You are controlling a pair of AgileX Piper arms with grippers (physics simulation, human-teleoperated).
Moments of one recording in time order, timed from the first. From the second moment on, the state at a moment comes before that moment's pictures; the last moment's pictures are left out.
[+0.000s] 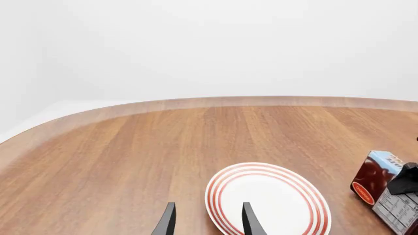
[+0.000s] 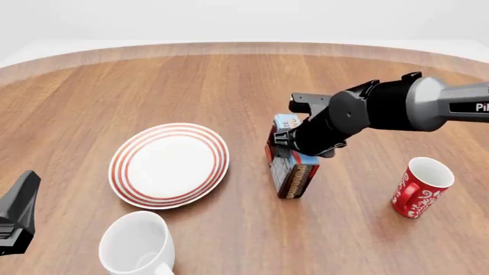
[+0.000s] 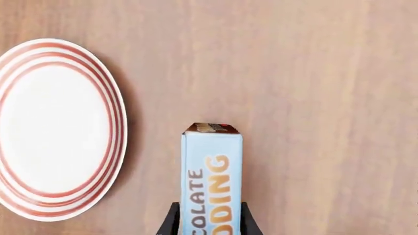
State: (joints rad) left arm 0.00 0.00 0.00 0.00 0.00; right arm 0.49 1.74 -1.06 0.42 0.37
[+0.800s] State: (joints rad) left arm 0.00 0.00 0.00 0.00 0.00; right arm 0.47 1.67 -1.14 0.49 0.31
